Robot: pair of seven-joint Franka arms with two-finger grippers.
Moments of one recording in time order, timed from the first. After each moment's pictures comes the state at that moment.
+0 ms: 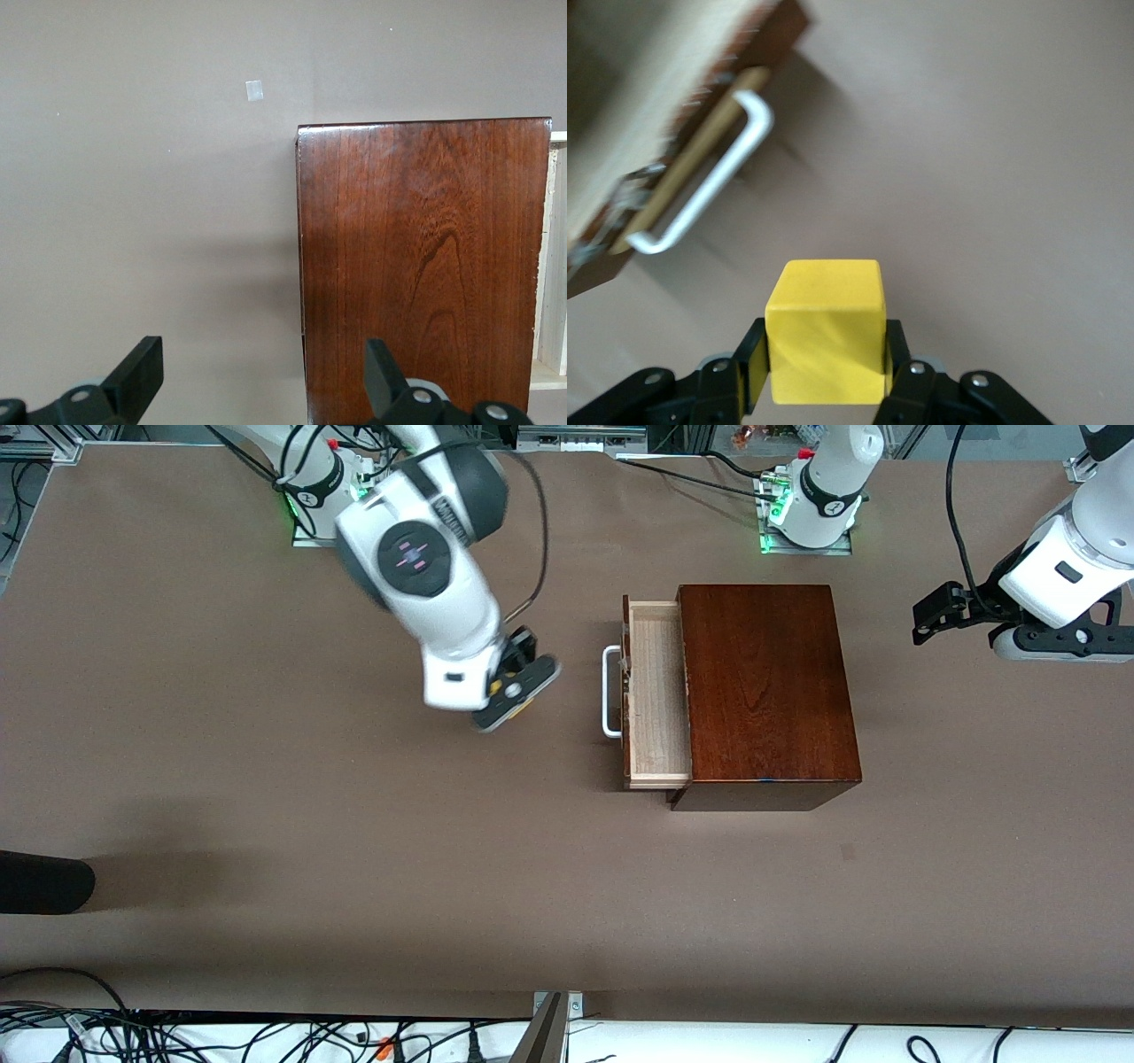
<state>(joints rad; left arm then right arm) -0.07 -0.05 -0.02 -1.70 -0.01 1.60 -0.07 0.48 0.48 0.29 -1.38 -0.03 1.85 -0.01</state>
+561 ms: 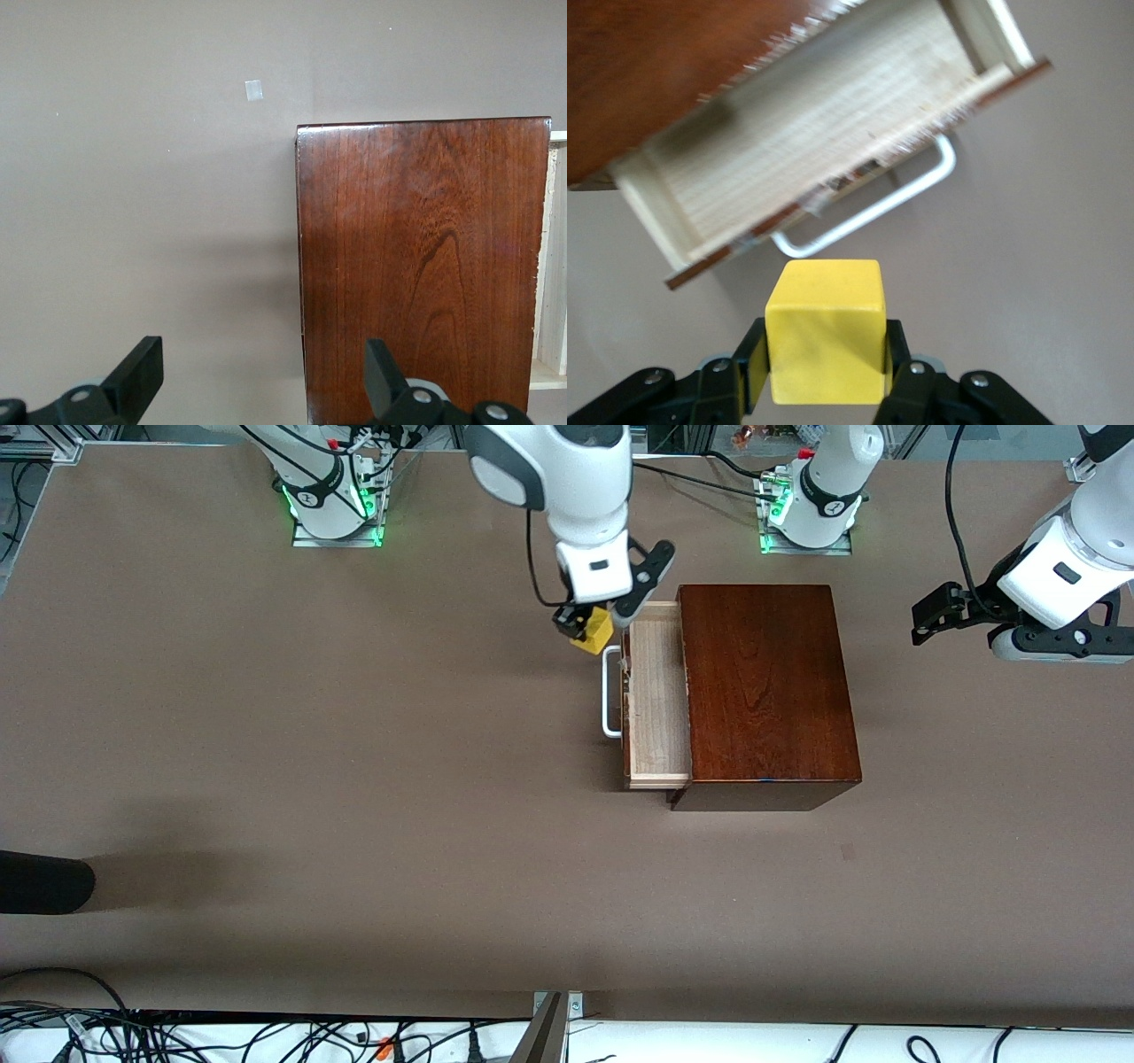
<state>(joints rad) -0.07 -0.05 -0.02 -1.70 -0.01 1.59 -0.07 0.74 0.51 0.29 -1.30 -0.19 1.85 -0.02</state>
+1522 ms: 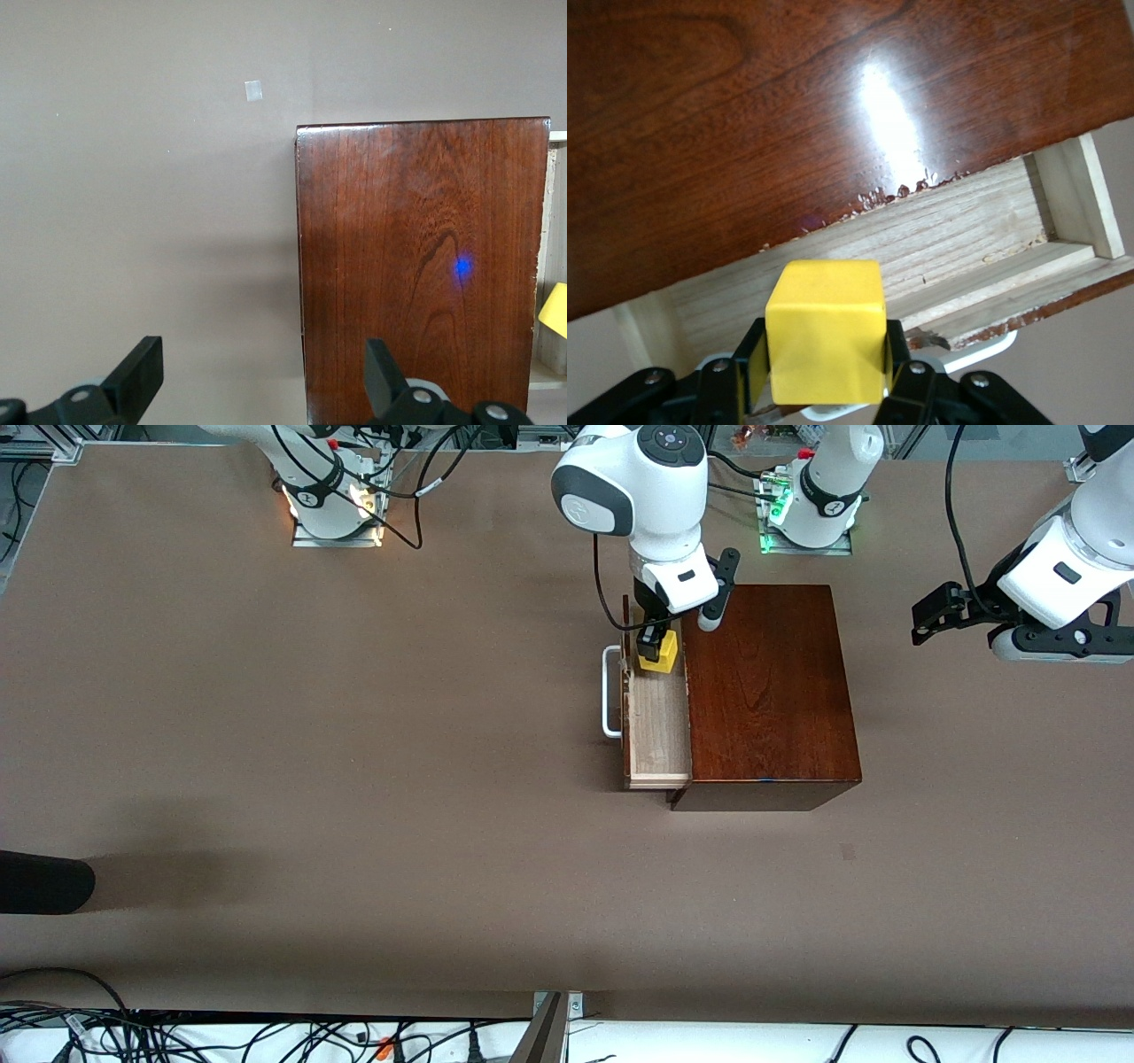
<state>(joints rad) -0.07 -0.05 -0.02 -1.70 -0.01 1.59 -0.07 0.85 0.79 0.29 -1.03 -0.32 1.94 -0.13</state>
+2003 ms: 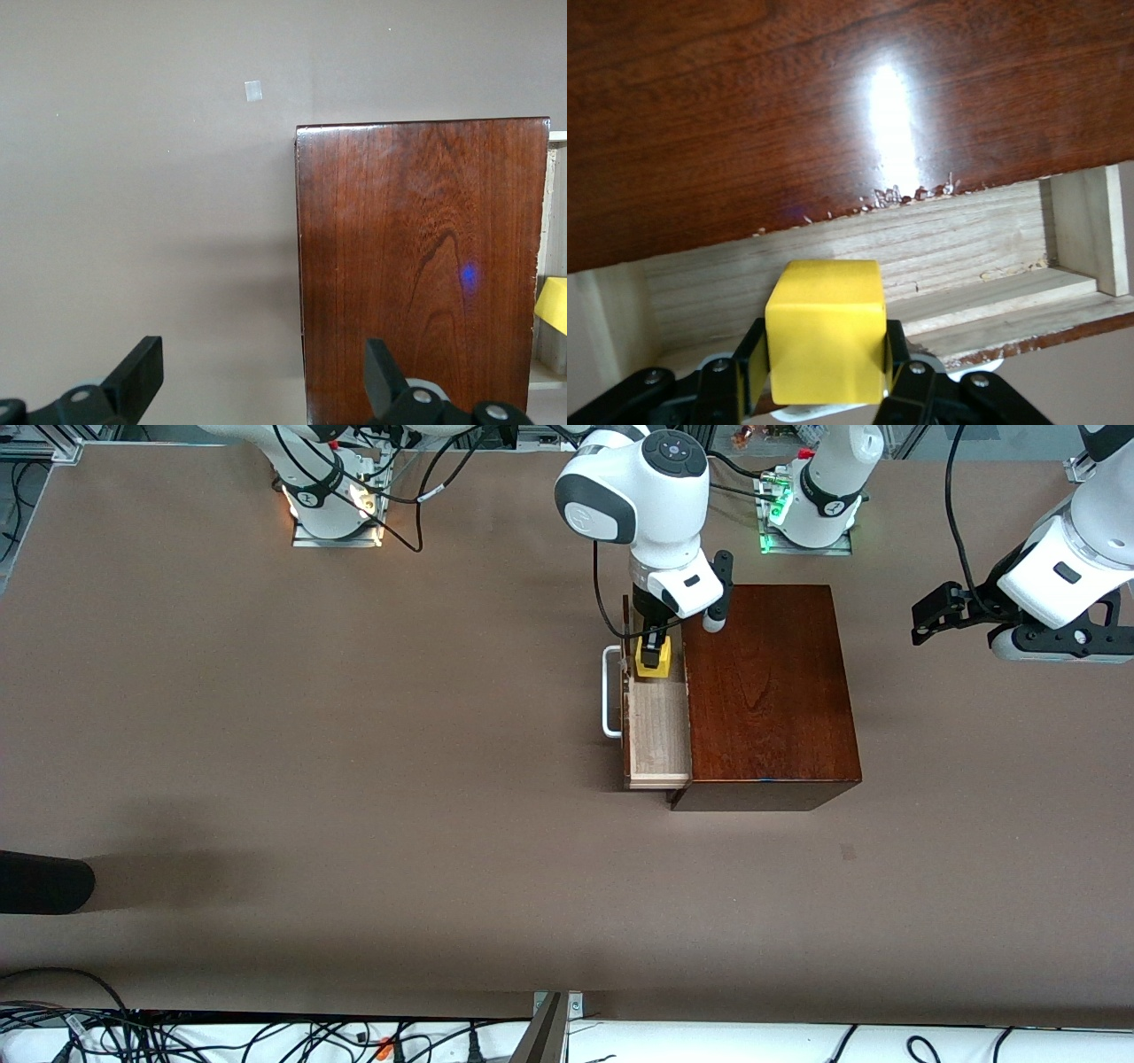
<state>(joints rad) -0.07 -0.05 -0.02 -1.70 -0.01 1.59 -0.07 0.85 0.81 0.29 -1.03 -0.36 1.94 -0.25</state>
